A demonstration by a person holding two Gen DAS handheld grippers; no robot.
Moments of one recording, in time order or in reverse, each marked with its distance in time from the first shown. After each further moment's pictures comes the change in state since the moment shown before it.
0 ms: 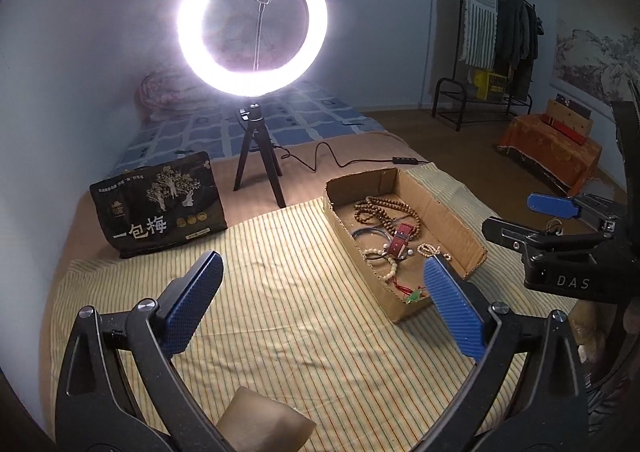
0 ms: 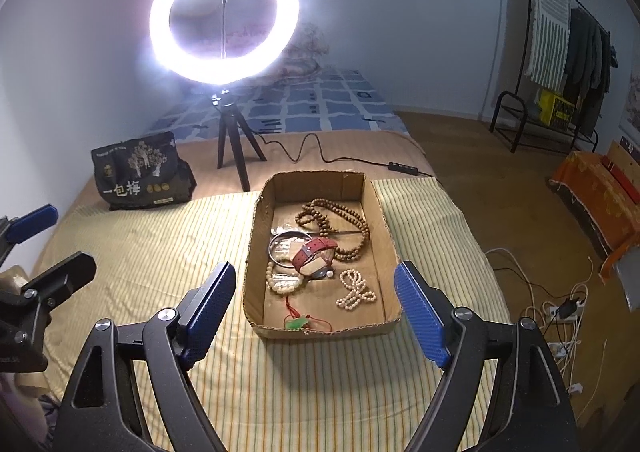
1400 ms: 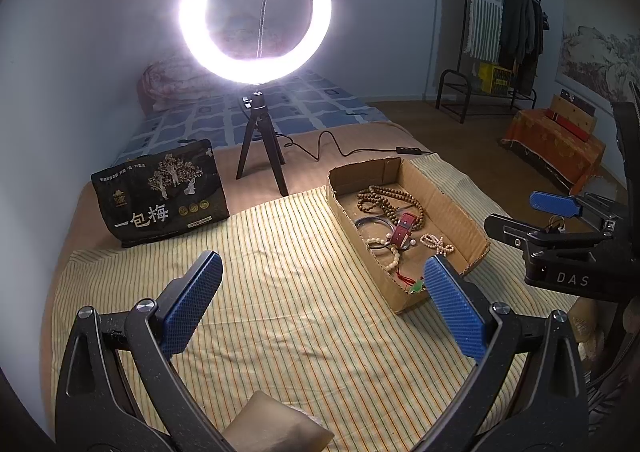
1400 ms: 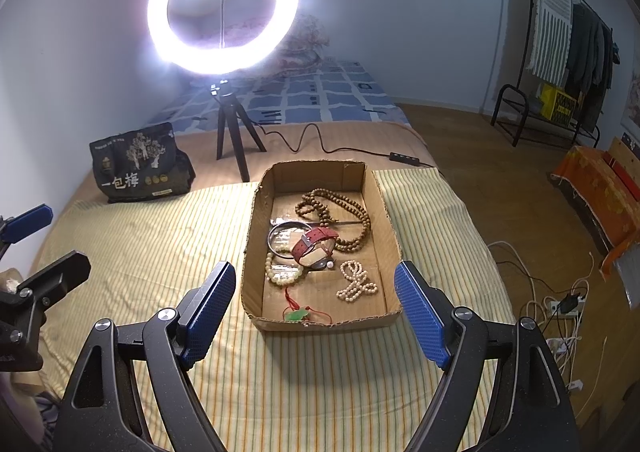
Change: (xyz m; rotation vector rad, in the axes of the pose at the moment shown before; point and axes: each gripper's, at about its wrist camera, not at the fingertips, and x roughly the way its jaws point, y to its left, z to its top) left arm 0.001 0.000 -0.003 -0.005 0.031 0.002; right arm 0.004 0.000 -0.004 0.001 0.025 -0.002
